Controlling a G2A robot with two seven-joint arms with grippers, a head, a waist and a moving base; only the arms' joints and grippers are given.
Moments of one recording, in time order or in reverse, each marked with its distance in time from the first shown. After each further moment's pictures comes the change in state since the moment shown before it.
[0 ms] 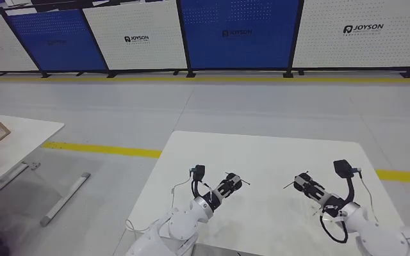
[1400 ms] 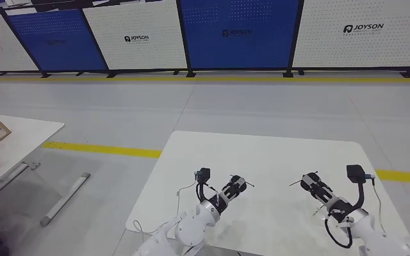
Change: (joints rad) left arm -0.032 -0.030 0.100 0.031 0.099 0.033 0.132; right arm -0.097 -0.008 0.061 -0.050 0.005 -0.024 -0.122
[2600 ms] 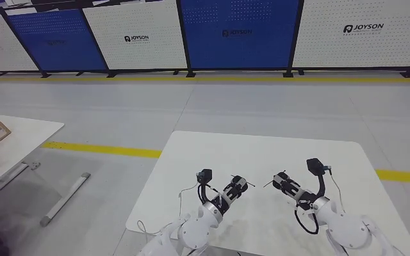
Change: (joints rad) left arm -0.003 -0.003 0.010 0.005 0.012 -0.002 0.017; right arm 0.235 -0.071 -0.278 0.184 -0.010 0.041 0.035
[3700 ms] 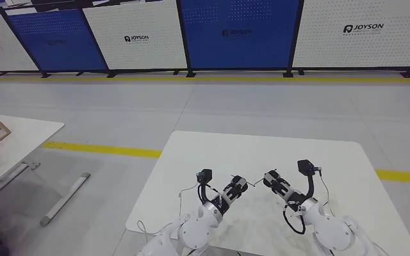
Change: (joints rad) left arm 0.000 0.000 0.000 0.000 0.000 0.000 0.000; right arm 0.018 -0.044 -0.085 0.040 -0.030 -0.070 -0.129
